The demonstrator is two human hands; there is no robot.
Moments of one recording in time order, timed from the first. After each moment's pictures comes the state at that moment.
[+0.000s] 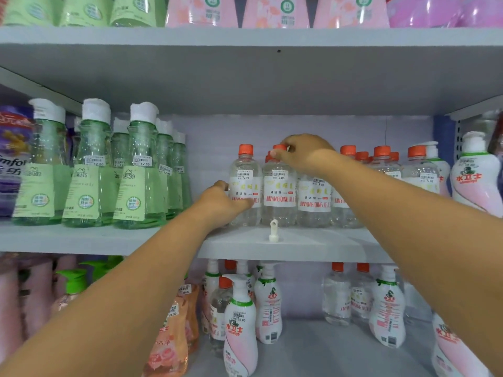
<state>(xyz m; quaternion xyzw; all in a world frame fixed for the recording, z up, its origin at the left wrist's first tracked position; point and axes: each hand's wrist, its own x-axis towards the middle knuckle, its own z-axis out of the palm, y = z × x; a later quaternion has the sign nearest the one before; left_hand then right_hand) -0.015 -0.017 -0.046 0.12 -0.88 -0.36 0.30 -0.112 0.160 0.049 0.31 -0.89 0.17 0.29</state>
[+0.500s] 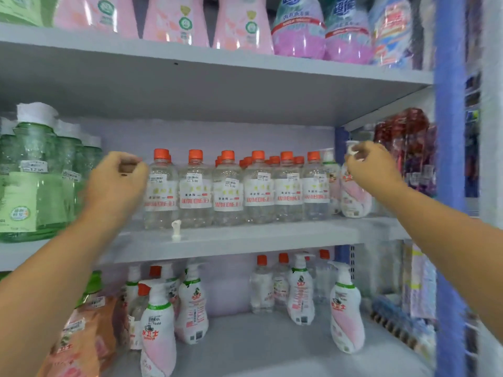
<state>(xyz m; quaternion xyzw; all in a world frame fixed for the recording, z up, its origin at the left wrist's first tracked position) 0.025 0.039 -0.029 0.09 -0.72 -0.41 0.55 -0.144 0.432 0.002 0.09 -0.81 0.38 0.44</state>
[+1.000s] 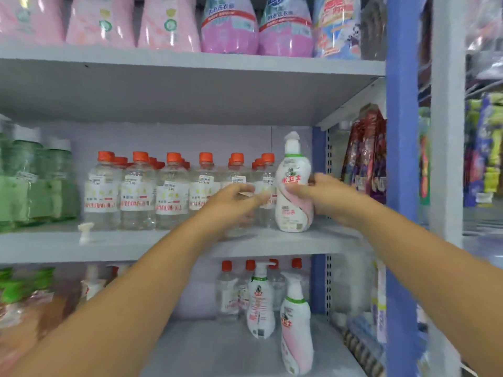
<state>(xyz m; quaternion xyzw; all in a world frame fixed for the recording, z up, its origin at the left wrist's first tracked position) -0.080 0.281 -0.047 -0.05 -0.83 -0.50 0.24 -0.170 0.484 -0.018 0.24 -0.82 0.52 0.09</state>
